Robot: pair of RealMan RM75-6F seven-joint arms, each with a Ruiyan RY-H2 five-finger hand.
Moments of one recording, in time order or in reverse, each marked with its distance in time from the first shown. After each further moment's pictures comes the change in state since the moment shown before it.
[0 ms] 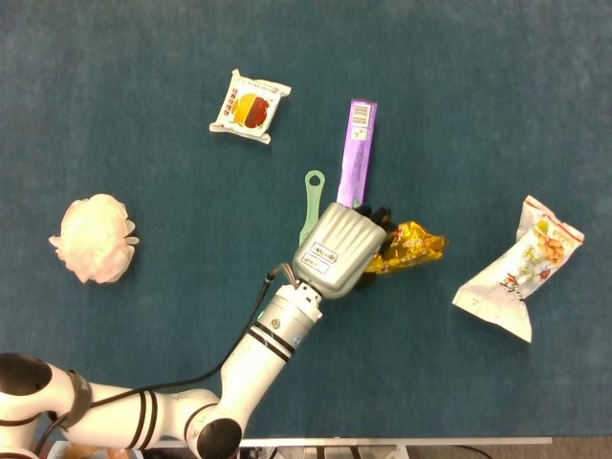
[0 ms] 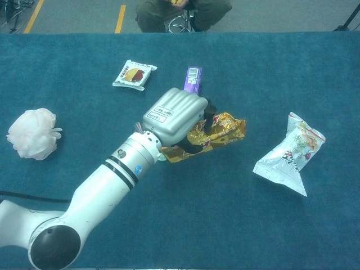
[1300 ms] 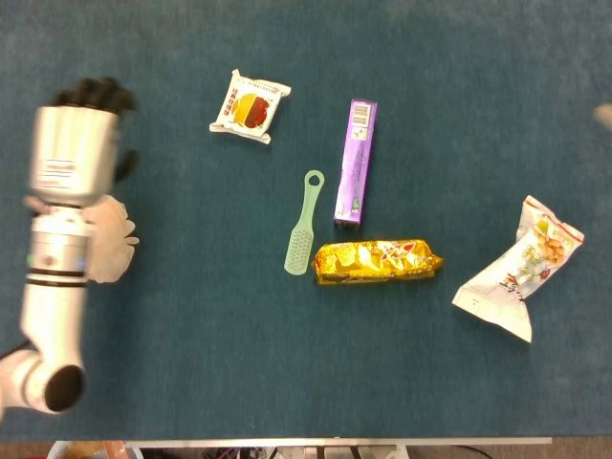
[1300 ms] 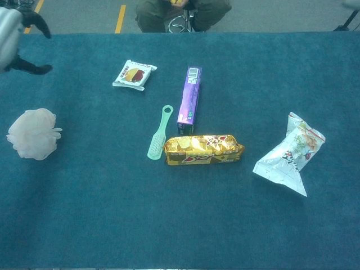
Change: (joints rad) left arm 0.237 0.529 -0.064 0.056 0.018 0.262 -0.221; right arm 0.017 0.043 -0.154 -0.261 -0.222 -0.063 -0.057
